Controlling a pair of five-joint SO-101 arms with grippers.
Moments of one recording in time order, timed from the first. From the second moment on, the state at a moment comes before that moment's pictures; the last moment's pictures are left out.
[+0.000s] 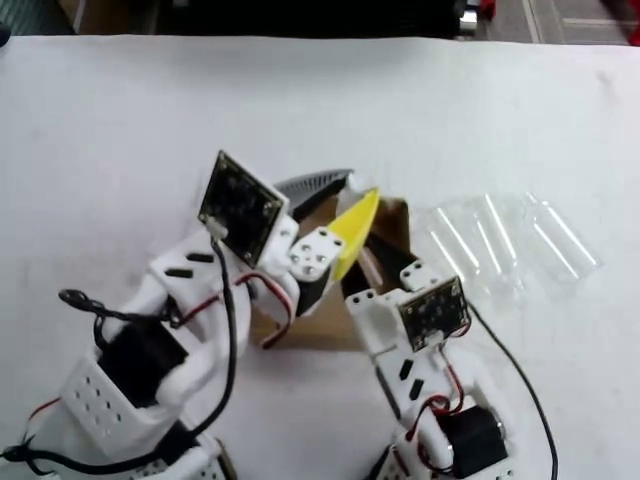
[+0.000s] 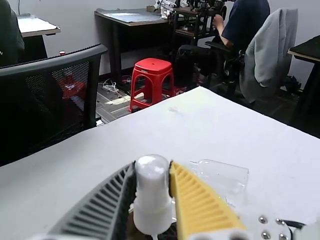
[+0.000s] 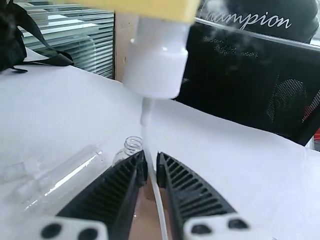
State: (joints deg) left arm 39.0 -53.8 30.9 44.9 4.7; right arm -25.9 -103.2 76.3 42.0 9.3
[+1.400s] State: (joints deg) left arm 29.2 -59.0 28.8 45.1 -5.1; right arm -19.5 -103.3 82.6 37.4 9.4
